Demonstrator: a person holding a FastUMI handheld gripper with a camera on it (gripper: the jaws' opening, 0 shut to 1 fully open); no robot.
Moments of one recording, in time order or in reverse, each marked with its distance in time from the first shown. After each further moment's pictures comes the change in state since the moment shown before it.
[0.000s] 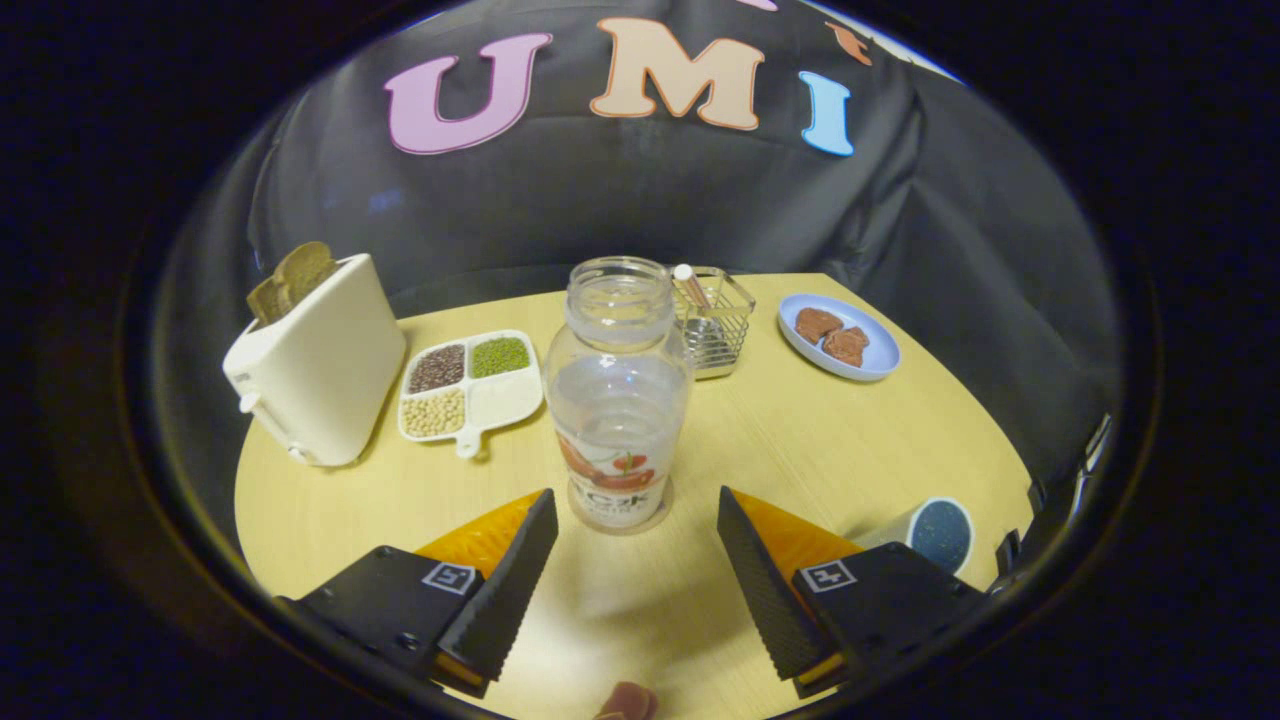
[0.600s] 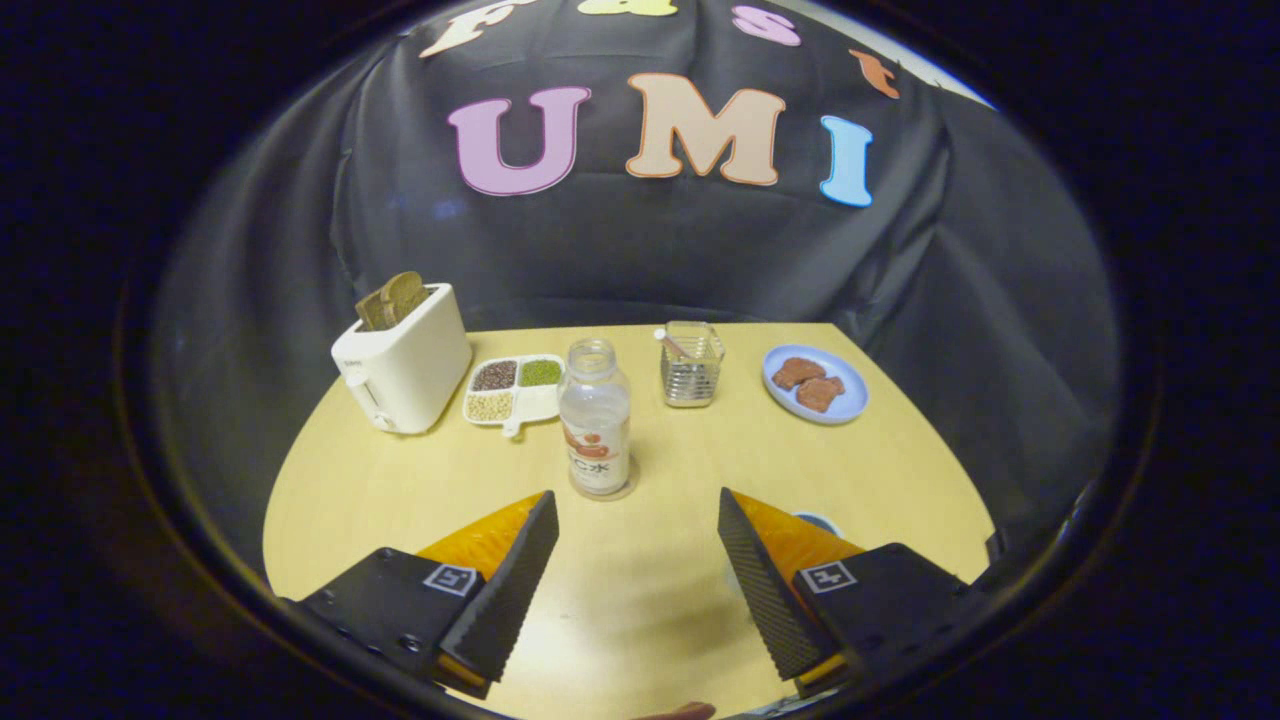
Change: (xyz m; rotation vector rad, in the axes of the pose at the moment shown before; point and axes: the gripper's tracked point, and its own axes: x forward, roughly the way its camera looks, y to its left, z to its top) arm -0.111 -0.069 0.029 -0.130 -0.099 0.129
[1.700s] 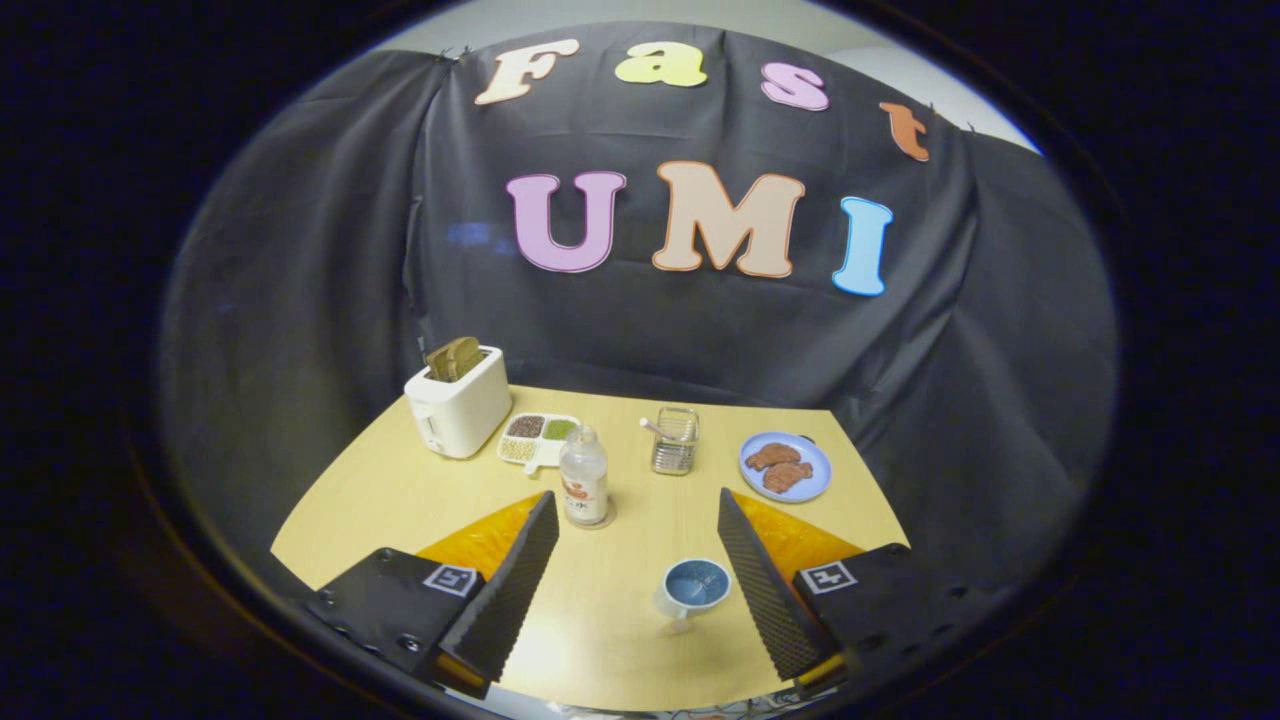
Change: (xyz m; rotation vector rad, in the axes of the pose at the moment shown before) arm -0.110 -0.061 0.079 -0.064 -0.173 0.136
